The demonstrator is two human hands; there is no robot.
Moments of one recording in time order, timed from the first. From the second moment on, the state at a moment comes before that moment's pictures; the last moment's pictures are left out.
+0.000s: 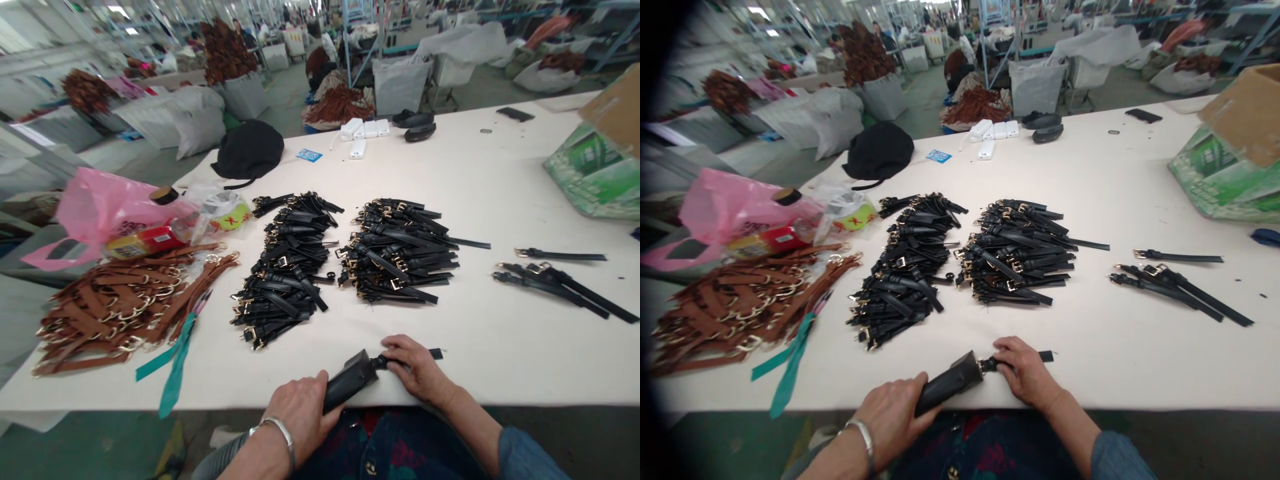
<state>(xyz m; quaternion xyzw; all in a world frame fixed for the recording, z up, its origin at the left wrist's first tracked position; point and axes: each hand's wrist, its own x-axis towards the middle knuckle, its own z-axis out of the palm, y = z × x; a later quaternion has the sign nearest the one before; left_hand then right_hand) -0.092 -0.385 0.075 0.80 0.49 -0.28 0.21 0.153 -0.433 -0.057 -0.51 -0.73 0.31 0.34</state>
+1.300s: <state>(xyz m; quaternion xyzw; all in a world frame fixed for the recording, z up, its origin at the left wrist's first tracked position) -0.092 -0.385 0.062 0.78 0.54 -0.25 0.21 0.153 -0.432 -0.054 -0.52 -0.71 0.34 0.34</state>
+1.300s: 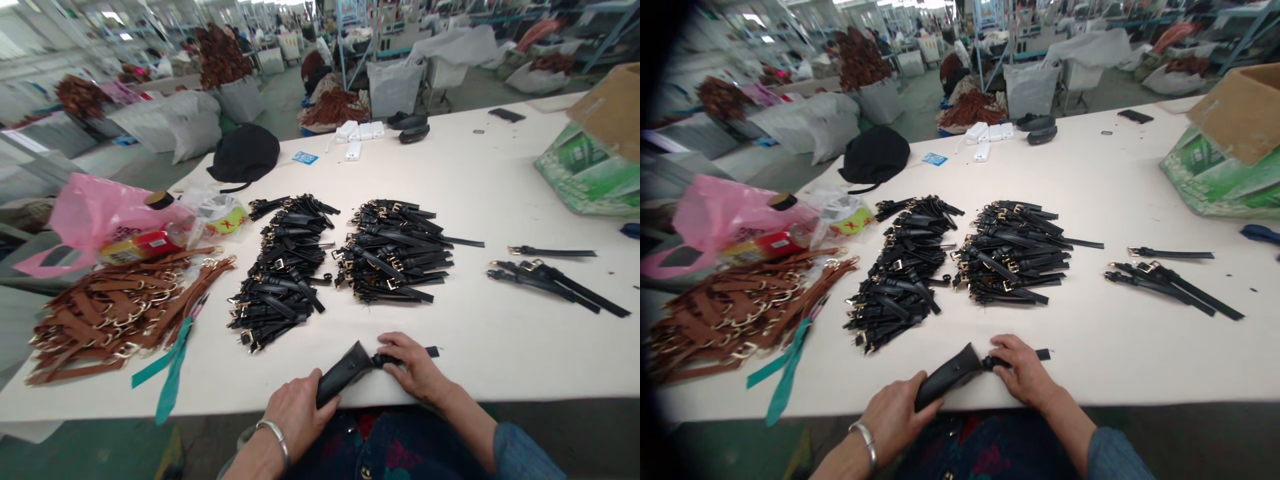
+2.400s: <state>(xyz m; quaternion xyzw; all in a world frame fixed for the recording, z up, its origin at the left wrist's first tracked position) -0.011 -0.367 0.101 0.83 0.41 -0.33 0.15 0.169 -0.450 -0.040 -0.62 -0.65 0.25 0.36</state>
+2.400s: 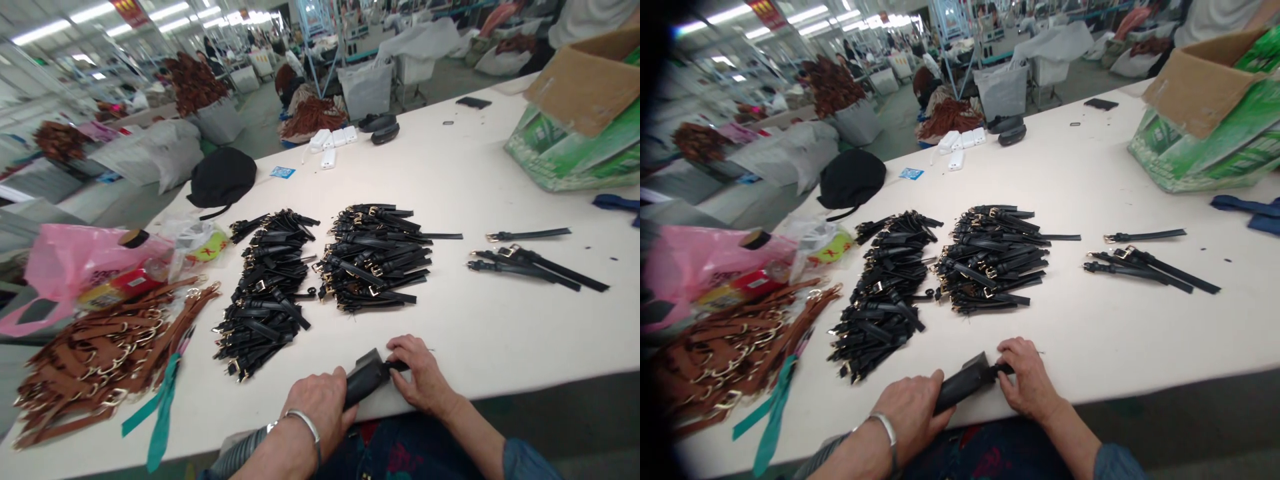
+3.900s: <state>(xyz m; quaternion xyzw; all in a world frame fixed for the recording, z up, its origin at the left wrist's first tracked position) -0.012 -0.361 0.101 0.83 0.42 -0.34 0.14 0.175 -0.450 -0.050 -0.59 -0.66 0.26 0.39</state>
